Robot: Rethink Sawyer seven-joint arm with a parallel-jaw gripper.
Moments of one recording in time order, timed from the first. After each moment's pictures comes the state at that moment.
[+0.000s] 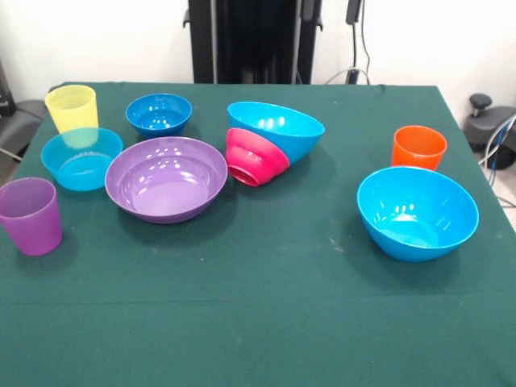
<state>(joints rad) -0.25 -1.12 0.14 2.00 -0.17 0.52 1.93</state>
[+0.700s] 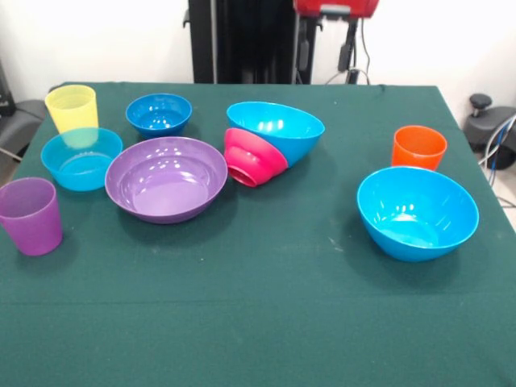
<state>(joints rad) -0.24 -0.92 0.14 1.99 -0.29 0.36 1.93</state>
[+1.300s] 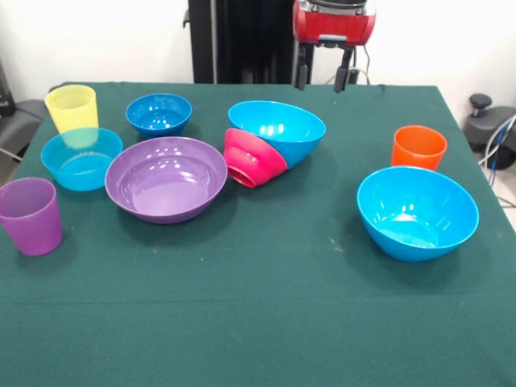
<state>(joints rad) -0.20 -0.85 0.10 1.99 -0.32 0.31 1.93</state>
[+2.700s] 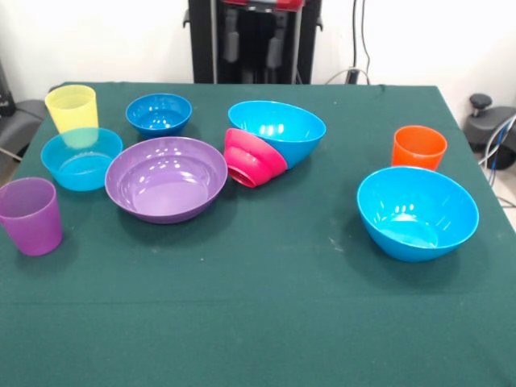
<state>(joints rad) -0.43 -1.00 0.17 2.02 -0.34 0.31 1.93</state>
